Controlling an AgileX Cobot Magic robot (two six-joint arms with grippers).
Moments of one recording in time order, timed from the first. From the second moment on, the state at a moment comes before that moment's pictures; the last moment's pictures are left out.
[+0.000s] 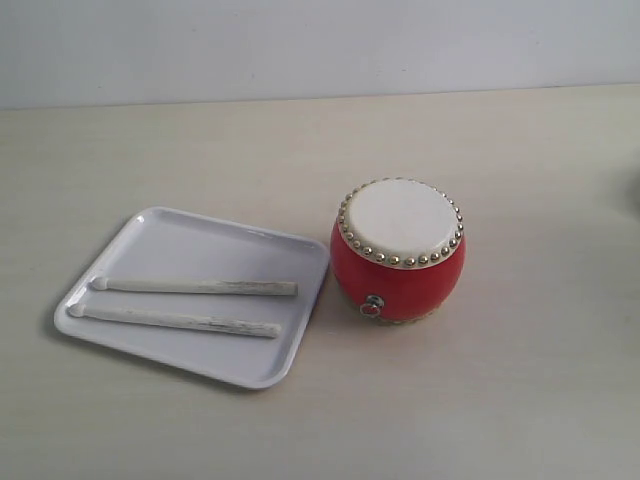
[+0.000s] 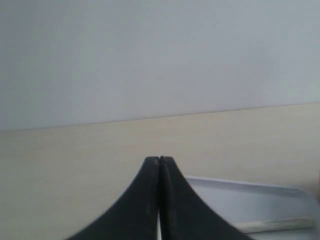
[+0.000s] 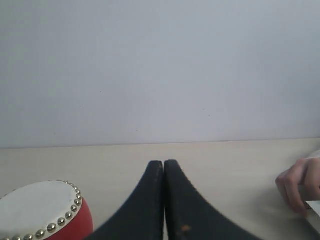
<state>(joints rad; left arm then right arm) -0.05 0.13 -0.17 -0.60 0.27 0.63 0.12 0.01 0.00 -0.16 0.07 0.18</state>
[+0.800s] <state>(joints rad) 0.05 0.02 0.00 -0.02 0.18 0.03 0.12 0.01 0.00 -0.16 0.08 0.18</state>
